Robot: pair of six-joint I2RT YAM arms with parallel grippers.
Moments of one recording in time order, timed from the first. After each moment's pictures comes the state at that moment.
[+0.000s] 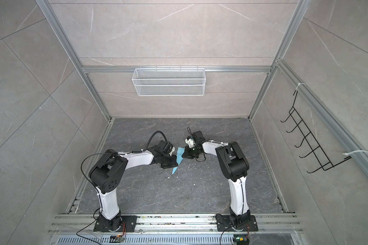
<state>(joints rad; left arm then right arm) -0.65 1.91 1.10 -0.26 0.36 -0.63 0.41 2.10 1.31 -0.31 -0.61 0.40</state>
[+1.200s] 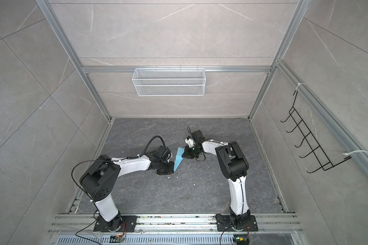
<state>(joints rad) -0.71 1.79 1.00 -0.38 0.28 -0.63 0.40 2.11 1.33 -0.34 -0.61 0.40</state>
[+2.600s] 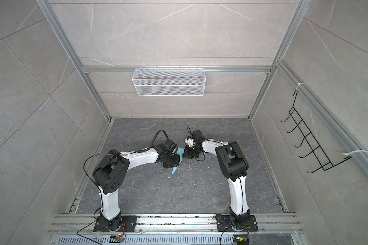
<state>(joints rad) -0.72 1.94 1.24 -0.46 0.22 -0.77 0.41 2.12 1.35 -0.37 -0.60 0.41</state>
